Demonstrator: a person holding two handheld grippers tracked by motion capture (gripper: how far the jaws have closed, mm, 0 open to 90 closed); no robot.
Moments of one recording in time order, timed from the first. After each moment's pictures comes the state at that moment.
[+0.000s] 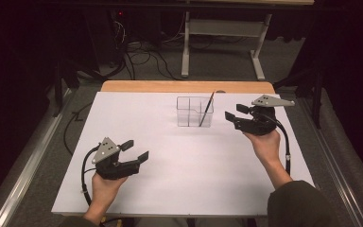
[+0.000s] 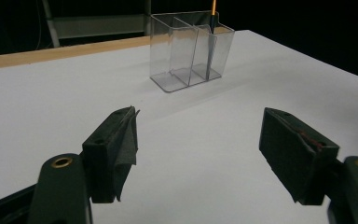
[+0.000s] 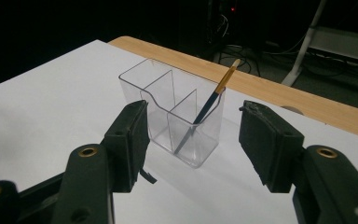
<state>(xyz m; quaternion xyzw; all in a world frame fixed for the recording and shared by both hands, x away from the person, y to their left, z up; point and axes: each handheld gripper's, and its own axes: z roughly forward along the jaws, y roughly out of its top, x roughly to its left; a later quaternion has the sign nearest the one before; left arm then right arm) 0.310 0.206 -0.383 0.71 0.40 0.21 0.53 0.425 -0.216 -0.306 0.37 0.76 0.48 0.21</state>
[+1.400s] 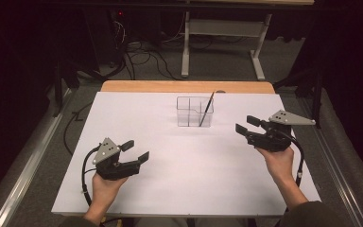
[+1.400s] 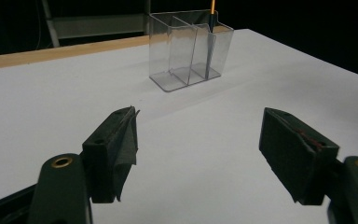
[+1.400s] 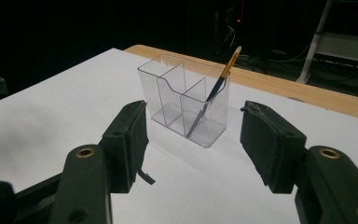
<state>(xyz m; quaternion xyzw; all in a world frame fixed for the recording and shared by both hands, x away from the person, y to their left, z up) 0.309 0.205 -0.383 0.71 0.40 0.21 0.53 0.384 -0.247 -0.316 0.37 0.74 0.52 0.20</state>
